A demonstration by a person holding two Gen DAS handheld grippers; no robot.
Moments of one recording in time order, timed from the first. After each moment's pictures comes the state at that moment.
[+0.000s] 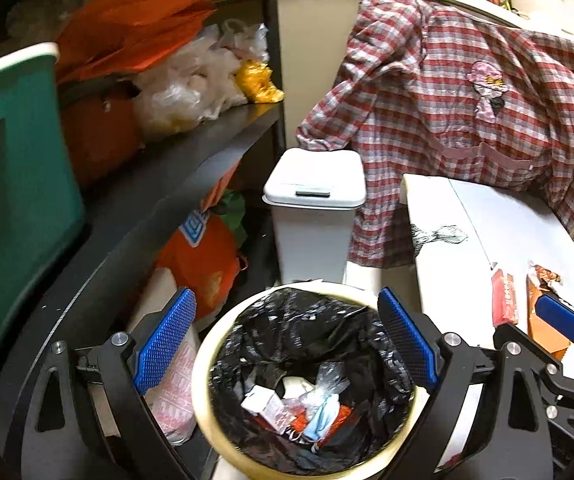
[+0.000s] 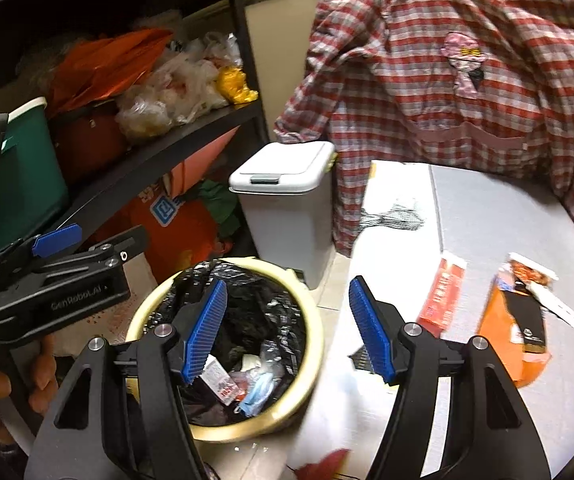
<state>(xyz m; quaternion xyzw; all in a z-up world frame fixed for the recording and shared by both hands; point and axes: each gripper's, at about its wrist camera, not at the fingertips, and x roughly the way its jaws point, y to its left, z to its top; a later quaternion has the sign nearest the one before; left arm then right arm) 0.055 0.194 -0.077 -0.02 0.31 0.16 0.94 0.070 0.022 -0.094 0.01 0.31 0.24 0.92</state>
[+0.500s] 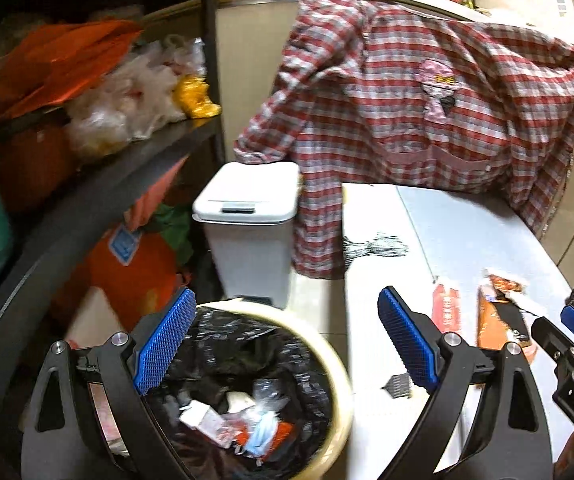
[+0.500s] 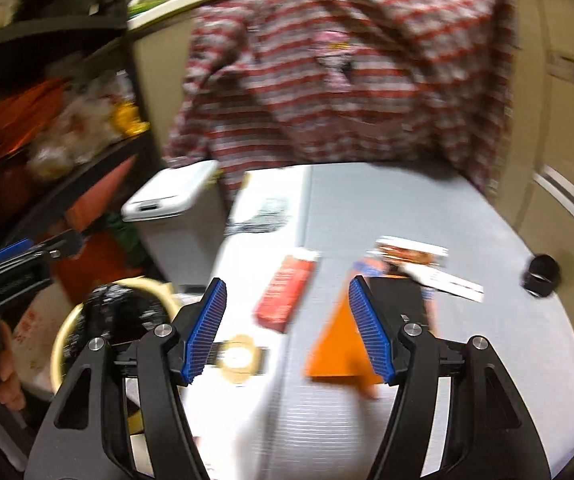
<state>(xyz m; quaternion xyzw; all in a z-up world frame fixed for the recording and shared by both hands) 0.091 0.119 -0.077 -0.02 0.29 0.10 0.95 0.088 -0.105 -0.105 0.05 0.30 0.09 0.95</state>
